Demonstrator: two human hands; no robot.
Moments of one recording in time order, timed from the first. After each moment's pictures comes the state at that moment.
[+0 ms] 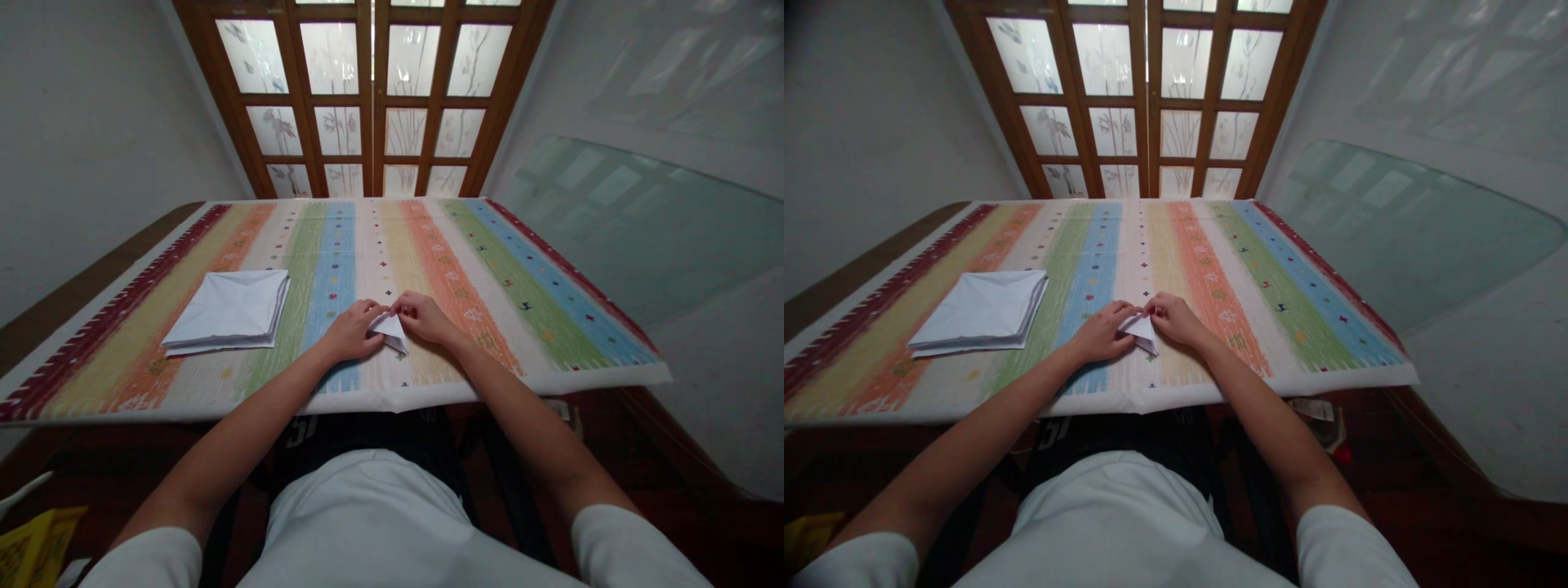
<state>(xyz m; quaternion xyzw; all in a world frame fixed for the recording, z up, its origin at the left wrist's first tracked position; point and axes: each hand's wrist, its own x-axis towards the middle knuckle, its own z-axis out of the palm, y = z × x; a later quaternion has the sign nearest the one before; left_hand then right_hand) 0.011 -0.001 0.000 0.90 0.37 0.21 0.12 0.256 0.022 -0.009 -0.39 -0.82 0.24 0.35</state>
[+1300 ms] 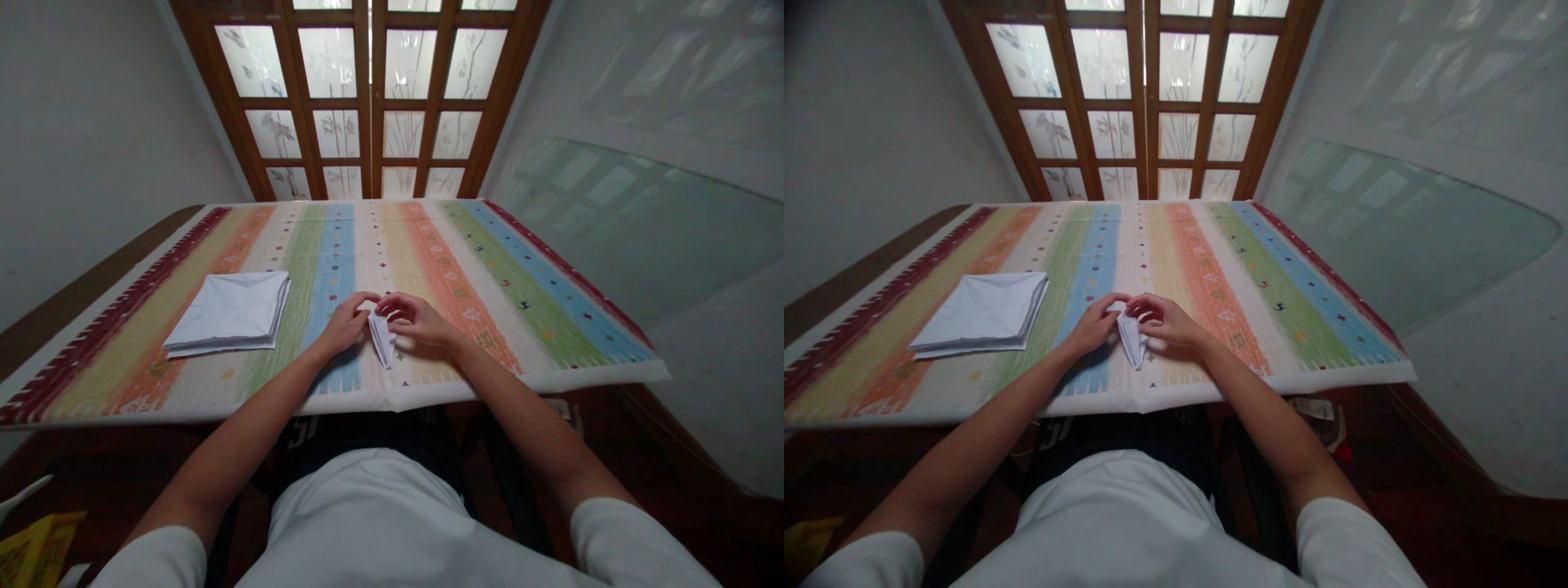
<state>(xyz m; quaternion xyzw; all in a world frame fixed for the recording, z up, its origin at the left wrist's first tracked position) 0.008 0.014 -0.004 0.75 0.39 0.39 0.36 0.241 0.008 0.003 -0.25 -0.73 0.50 0.39</state>
